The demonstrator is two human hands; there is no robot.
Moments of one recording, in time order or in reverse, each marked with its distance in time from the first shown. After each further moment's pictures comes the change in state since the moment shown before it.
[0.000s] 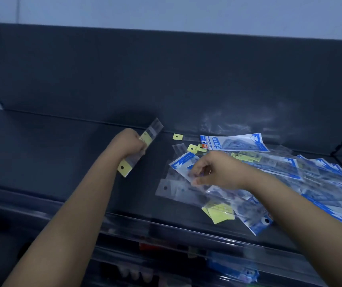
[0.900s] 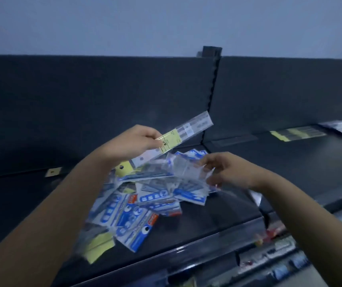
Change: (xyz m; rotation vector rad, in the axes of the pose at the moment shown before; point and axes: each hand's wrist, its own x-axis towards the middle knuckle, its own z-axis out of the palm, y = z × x) left_hand -0.073 0.236 0.147 -0.141 -0.557 0.743; right_hand -0.216 0.113 -0.098 0.345 0.367 0.501
